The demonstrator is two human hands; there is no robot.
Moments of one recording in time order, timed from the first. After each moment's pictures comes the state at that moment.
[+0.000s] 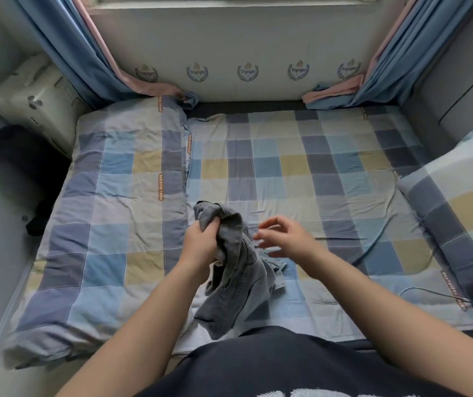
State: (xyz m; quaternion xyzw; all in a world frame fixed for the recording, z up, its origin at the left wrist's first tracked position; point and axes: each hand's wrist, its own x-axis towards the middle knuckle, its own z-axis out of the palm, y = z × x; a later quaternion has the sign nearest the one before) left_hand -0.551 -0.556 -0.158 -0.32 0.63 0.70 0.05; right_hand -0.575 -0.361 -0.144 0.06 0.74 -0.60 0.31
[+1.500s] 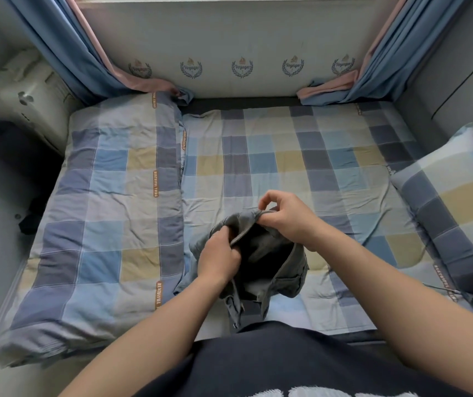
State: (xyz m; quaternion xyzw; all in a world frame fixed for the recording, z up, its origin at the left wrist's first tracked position) left_hand -0.534 -0.522 -0.204 -0.13 0.92 0.36 0.09; right_hand -0.601 -0.356 -0.125 -0.07 0.82 -0.52 0.22
